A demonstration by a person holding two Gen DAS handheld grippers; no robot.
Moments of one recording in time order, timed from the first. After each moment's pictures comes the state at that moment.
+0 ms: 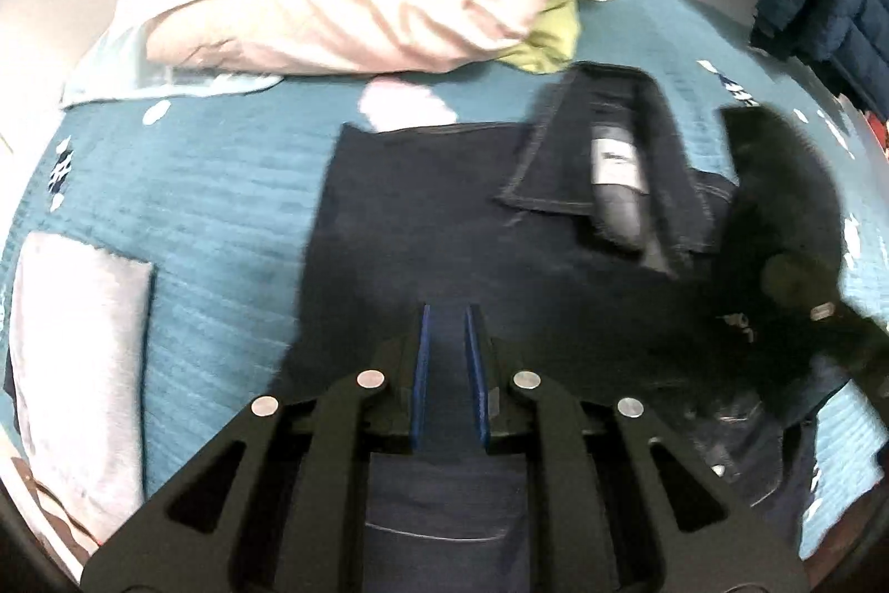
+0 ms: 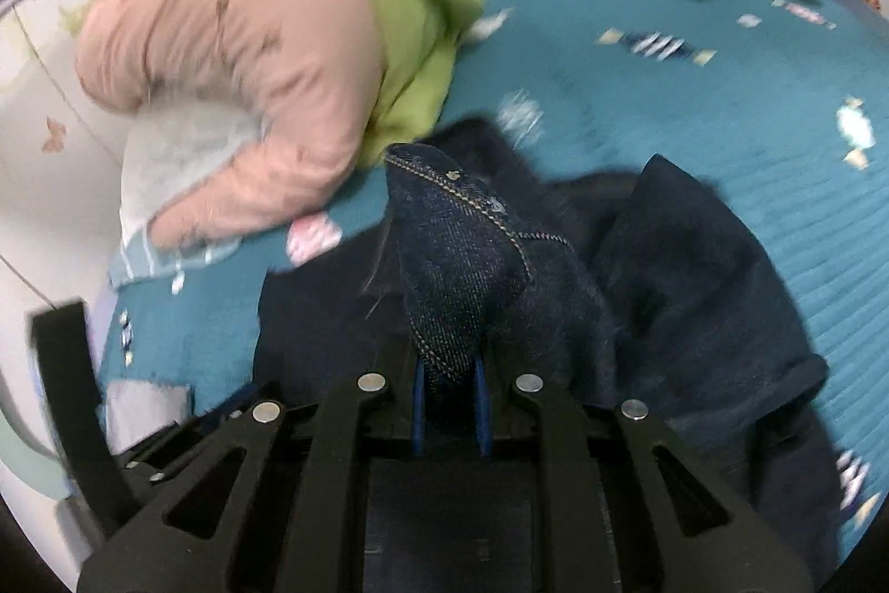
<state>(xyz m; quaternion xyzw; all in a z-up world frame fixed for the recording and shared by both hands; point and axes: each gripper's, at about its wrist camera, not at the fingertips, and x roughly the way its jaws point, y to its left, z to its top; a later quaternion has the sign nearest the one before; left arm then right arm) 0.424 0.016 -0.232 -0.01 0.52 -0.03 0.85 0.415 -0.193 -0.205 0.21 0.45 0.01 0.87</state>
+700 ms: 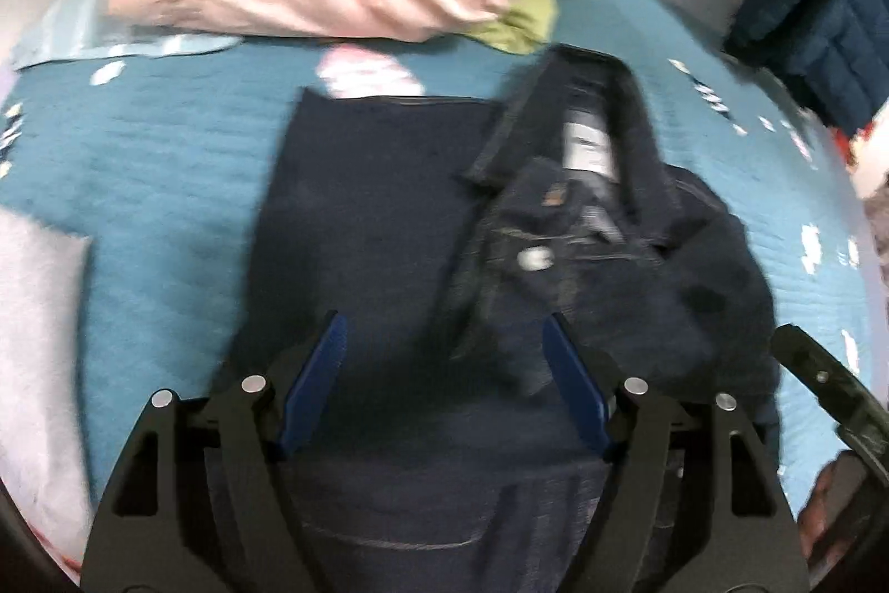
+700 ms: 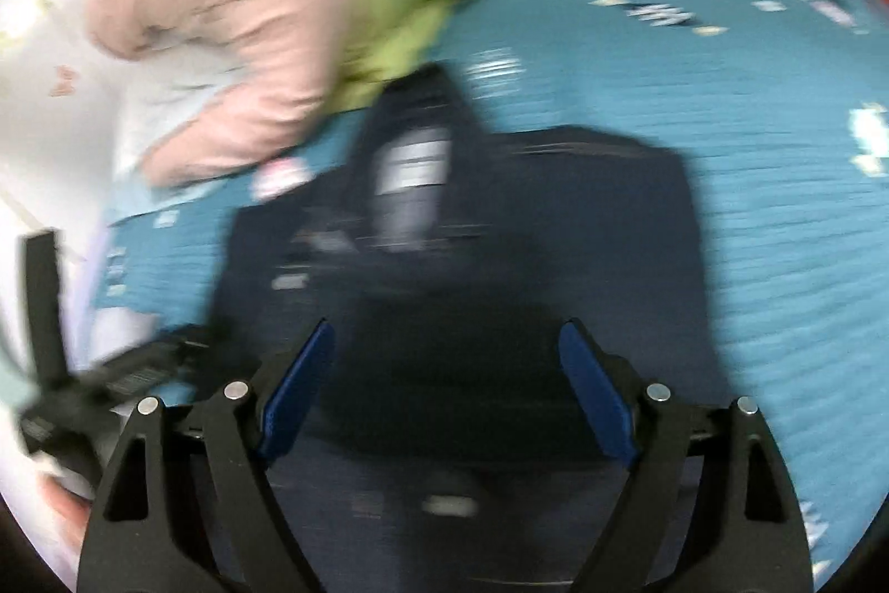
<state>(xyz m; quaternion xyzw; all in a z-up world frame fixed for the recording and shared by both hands) 0.432 0.008 -0.251 -0.06 0.54 -0.11 0.83 0.379 -0.304 -0.224 0.16 0.48 0.00 0.86</state>
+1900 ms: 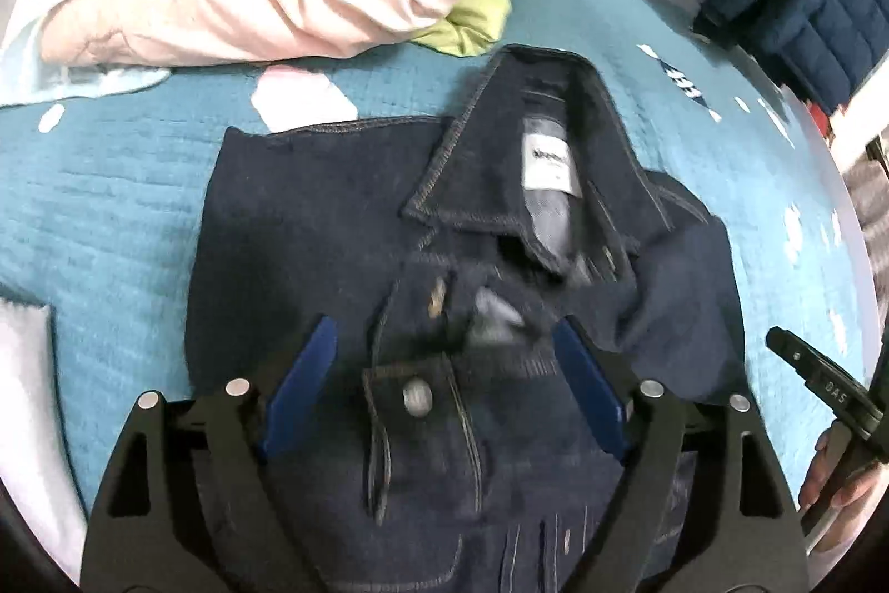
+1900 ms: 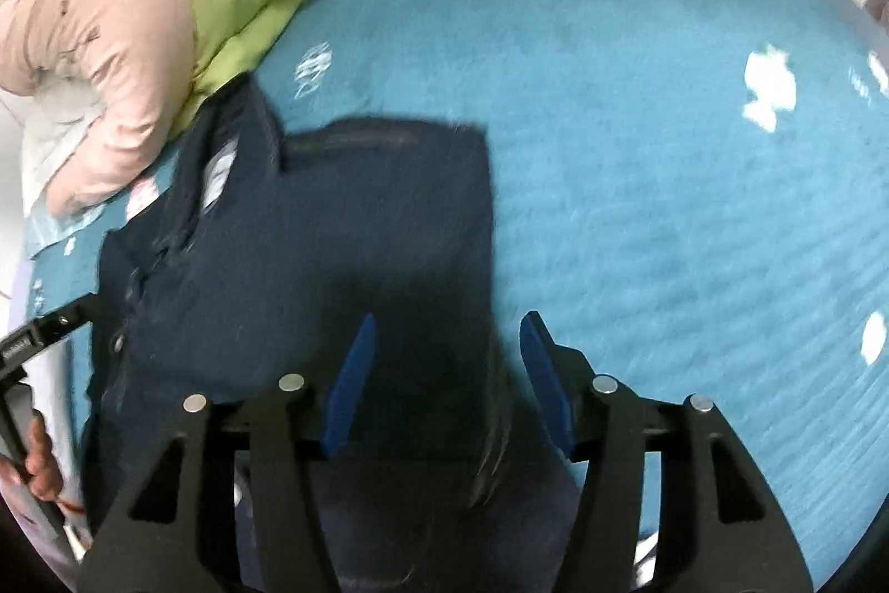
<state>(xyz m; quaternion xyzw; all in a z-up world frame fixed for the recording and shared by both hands) 0.473 -0.013 -0.247 -0.06 0.56 -0.14 0.82 0.392 -0.384 -0.247 0.16 0.50 -0.07 0.84</state>
